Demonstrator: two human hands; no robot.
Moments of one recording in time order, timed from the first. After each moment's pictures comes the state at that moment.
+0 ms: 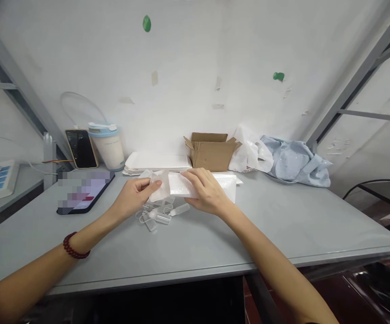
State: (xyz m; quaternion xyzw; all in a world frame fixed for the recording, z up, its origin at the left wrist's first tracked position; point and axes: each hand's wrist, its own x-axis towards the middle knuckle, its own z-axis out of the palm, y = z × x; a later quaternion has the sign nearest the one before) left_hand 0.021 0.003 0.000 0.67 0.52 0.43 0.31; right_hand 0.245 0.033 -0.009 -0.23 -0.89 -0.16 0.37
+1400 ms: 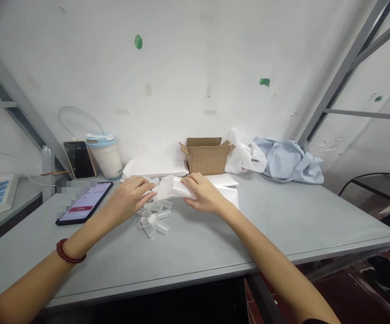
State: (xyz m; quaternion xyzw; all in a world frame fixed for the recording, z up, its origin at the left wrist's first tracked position) left_hand -0.003 0.016 0.000 0.86 0.41 0.24 -0.18; right_hand 0.251 0.035 -0.005 -0.31 -0.91 -0.03 0.27
